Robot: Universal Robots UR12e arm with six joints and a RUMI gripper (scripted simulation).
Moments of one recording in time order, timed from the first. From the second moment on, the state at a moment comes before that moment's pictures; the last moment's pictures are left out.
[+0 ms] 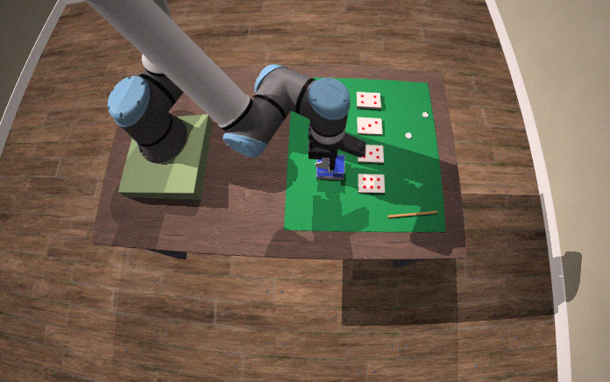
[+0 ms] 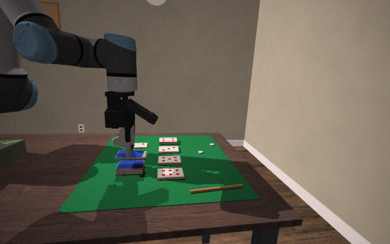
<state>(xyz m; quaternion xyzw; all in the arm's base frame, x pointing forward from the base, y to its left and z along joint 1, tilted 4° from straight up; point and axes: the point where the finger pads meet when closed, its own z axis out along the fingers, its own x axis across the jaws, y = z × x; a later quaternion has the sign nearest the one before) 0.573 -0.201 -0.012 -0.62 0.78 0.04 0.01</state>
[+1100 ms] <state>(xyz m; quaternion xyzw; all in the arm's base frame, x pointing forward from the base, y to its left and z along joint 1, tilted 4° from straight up) 0.588 -0.127 -0.007 -0.63 0.78 0.04 0.01</state>
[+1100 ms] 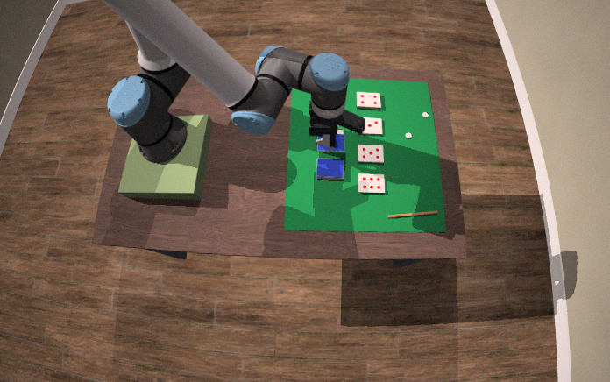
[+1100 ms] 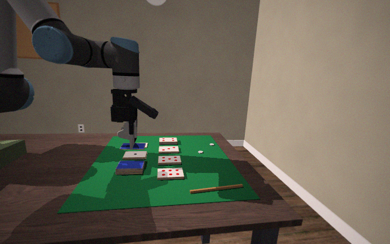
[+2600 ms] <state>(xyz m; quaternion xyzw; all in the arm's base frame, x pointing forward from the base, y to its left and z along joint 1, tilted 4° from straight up) 0.597 -0.082 -0.013 -0.63 0.78 0.04 0.01</state>
